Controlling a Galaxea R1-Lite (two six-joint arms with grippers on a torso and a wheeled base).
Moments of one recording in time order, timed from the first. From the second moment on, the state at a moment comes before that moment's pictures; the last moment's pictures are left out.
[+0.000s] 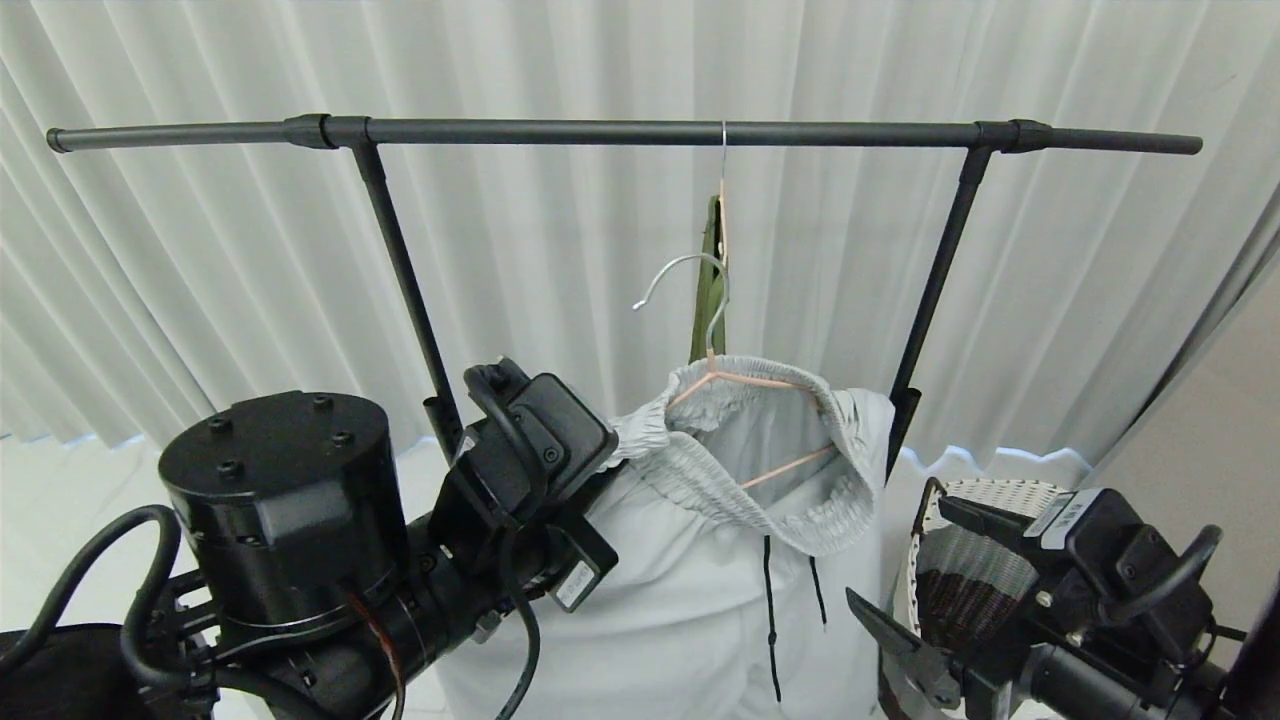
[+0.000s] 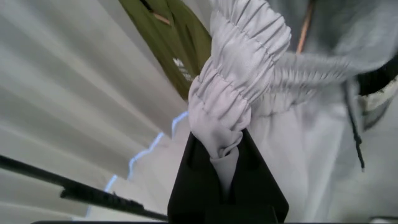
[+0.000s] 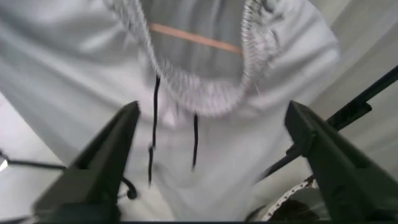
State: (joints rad) left arm -0.79 1.55 -0.56 -0.84 0.18 0.50; right arm 0.93 1.44 -0.22 -1.07 -0.27 -0.16
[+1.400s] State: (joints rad) left arm -0.80 1.47 -0.52 -0.84 -0.03 0.67; right arm 0.56 1.57 -1.01 -0.14 0.57 -0.65
